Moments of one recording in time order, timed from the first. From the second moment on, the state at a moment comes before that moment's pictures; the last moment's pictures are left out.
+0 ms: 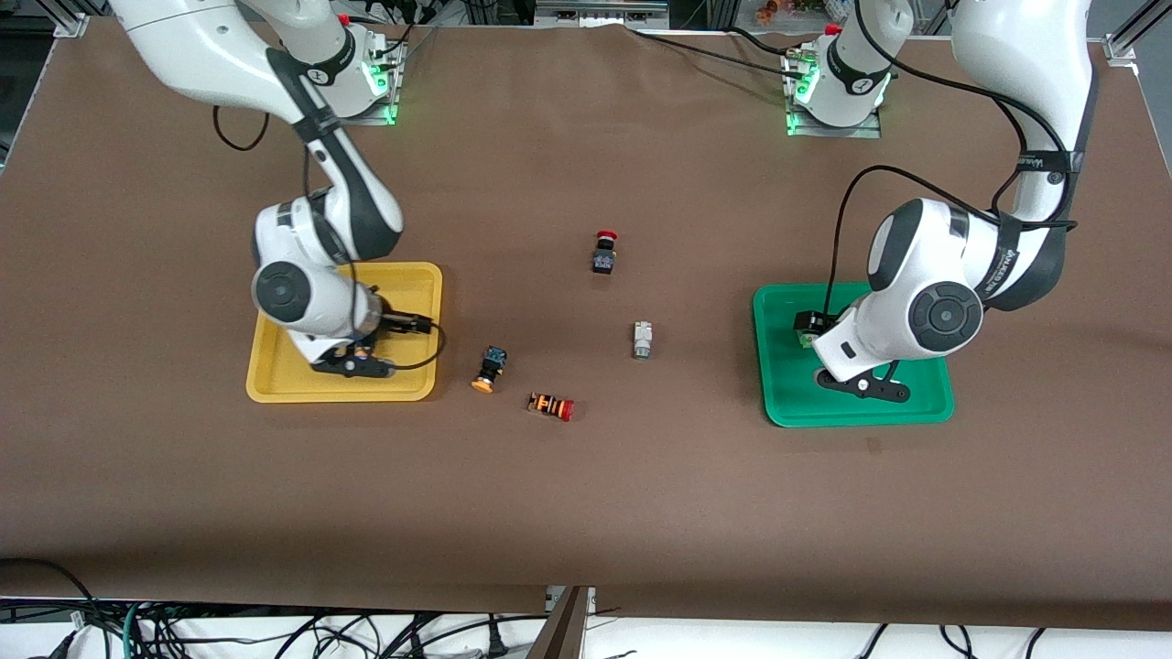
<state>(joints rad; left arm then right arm) -0.14 0.47 -0.08 -1.69 0.04 1.86 -0.06 0.20 0.51 0.17 -1.86 0.04 2.23 0.46</state>
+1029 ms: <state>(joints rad) -0.14 0.48 -0.09 -1.63 0.04 1.83 -0.06 0.33 0.72 0.20 -1.71 -0.05 2.47 0.73</state>
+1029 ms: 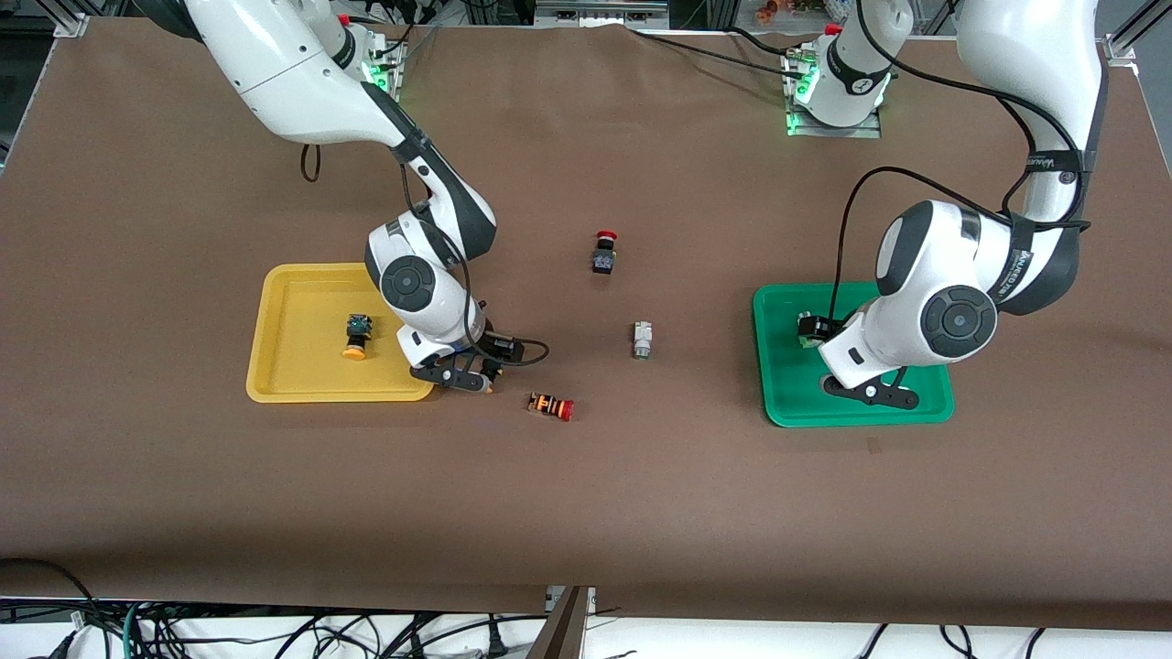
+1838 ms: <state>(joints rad) -0.14 0.48 -0.09 -1.62 0.04 1.83 -0.06 0.20 0.55 0.17 -1.68 -0.07 2.07 0.41</state>
